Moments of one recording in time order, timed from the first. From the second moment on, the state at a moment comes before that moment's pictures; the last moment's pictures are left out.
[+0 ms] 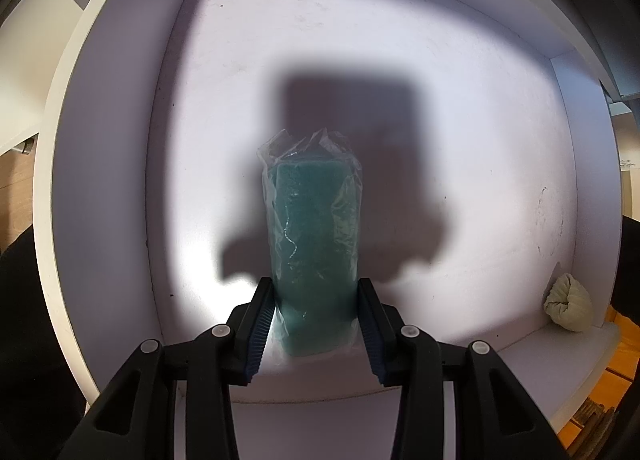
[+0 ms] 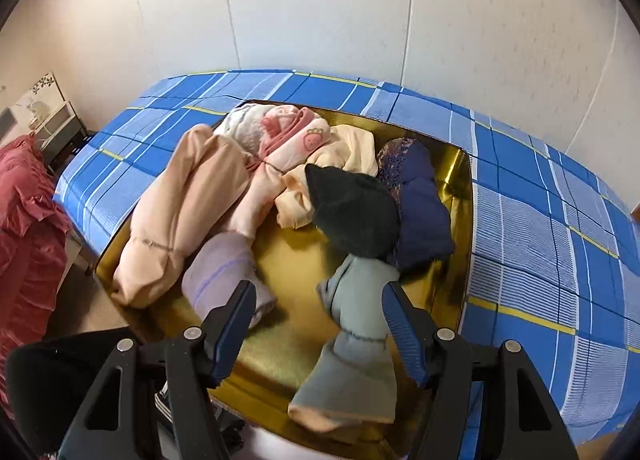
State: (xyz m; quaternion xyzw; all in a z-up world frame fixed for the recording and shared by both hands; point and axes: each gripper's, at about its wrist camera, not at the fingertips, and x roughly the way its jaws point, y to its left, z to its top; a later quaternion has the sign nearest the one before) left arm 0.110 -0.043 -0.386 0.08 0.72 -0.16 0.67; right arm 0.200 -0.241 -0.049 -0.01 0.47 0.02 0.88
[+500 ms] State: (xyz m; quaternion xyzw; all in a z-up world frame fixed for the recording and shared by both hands) left arm 0.117 -0.036 -0.386 0.07 0.73 -0.16 0.66; right arm 0.098 -0.253 -0.058 -0.03 0.47 0.08 0.88
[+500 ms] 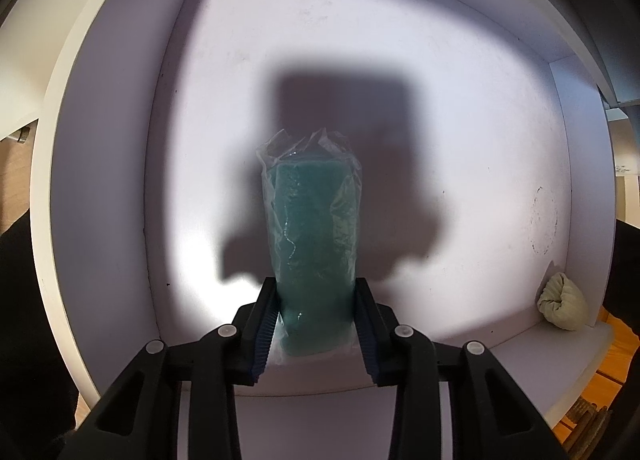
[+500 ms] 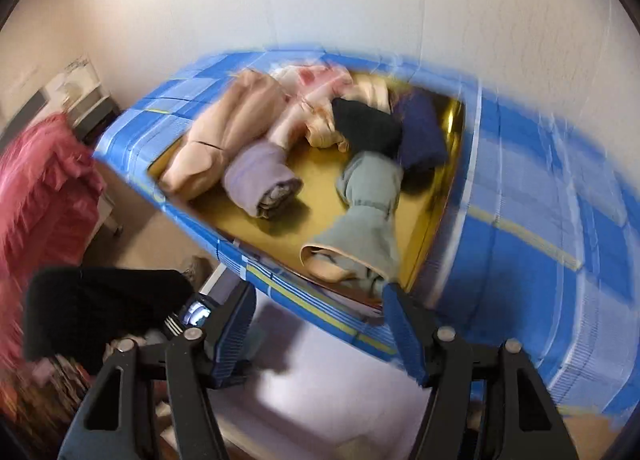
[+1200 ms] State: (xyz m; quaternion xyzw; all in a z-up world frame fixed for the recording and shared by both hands) left arm 0.117 -0.036 -0.385 0.06 0.73 -0.15 0.66; right arm 0.044 -0.301 -0.326 0.01 0.82 0.02 0.57
